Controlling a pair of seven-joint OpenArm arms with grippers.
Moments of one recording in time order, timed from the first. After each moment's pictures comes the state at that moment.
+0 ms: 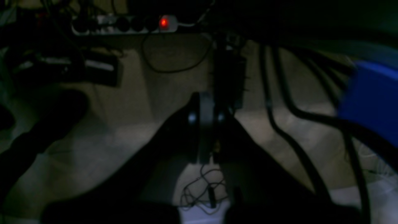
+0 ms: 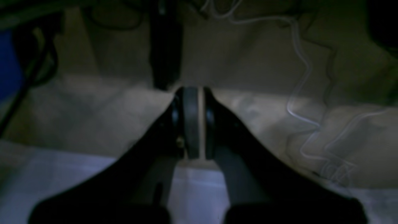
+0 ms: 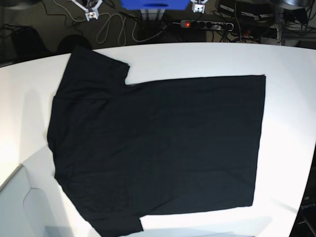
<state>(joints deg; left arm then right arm) 43.3 -2.9 0.7 63.0 -2.8 -5.3 6.2 -44.0 10.8 -4.8 75.8 6.9 6.8 -26.4</state>
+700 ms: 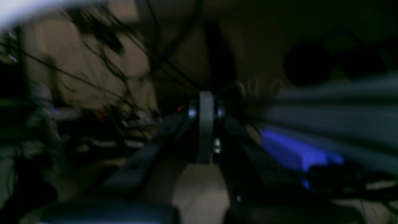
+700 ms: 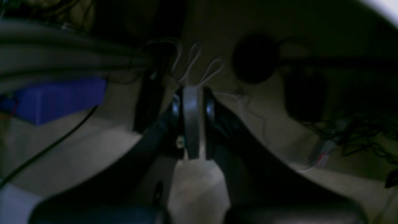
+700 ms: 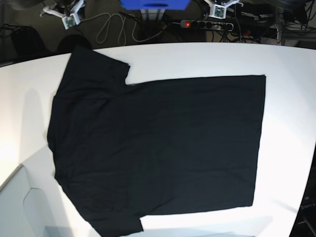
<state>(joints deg) 65.6 -7.4 -0.1 110.6 -2.9 -4.3 6.0 -66.7 17.9 5.0 122.7 7.1 6.9 -29.3</state>
